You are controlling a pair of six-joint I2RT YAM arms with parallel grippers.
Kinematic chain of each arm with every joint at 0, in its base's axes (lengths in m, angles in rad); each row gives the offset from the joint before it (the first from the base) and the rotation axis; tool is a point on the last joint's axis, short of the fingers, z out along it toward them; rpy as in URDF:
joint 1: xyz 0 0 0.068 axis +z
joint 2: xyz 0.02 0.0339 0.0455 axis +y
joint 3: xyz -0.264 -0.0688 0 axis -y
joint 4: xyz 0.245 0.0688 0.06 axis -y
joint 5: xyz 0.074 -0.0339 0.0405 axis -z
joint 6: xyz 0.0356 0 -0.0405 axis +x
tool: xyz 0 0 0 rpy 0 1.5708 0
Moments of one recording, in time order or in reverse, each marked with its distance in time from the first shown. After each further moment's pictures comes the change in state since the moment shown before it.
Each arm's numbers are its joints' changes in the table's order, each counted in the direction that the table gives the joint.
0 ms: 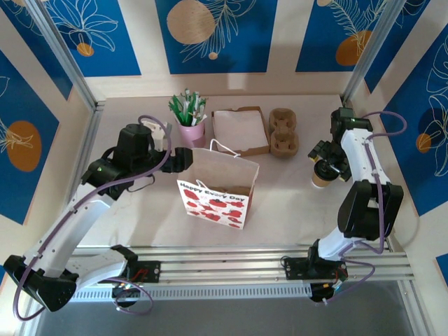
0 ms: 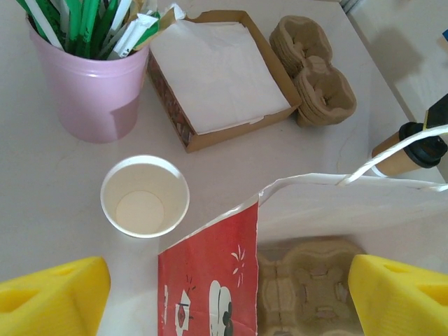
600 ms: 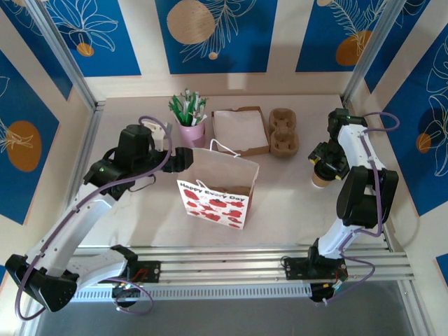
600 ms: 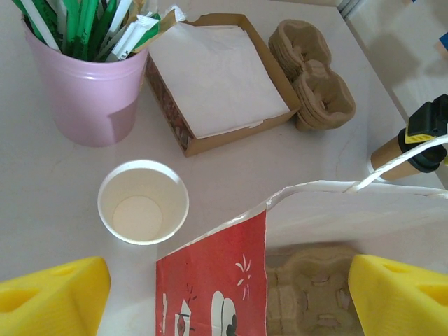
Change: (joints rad) left arm 0.016 0.000 -0.034 0.050 0.018 0.000; right arm -0.007 0.110 0.018 0.031 0.004 -0.012
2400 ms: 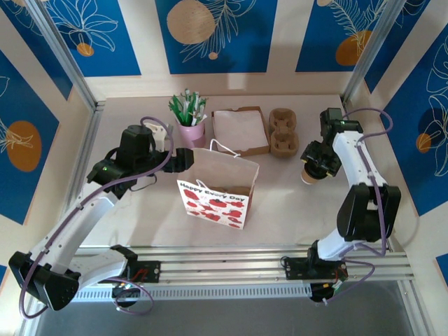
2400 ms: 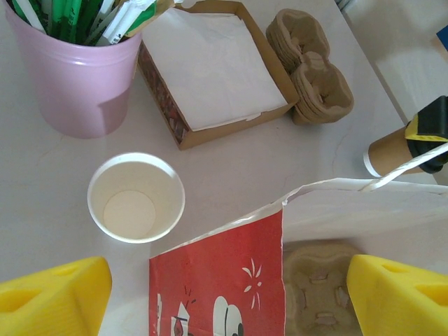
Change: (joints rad) left arm 0.028 0.014 -0.039 0.036 0.059 -0.008; right arm 0.110 -0.173 -0.069 0.045 -0.055 -0.061
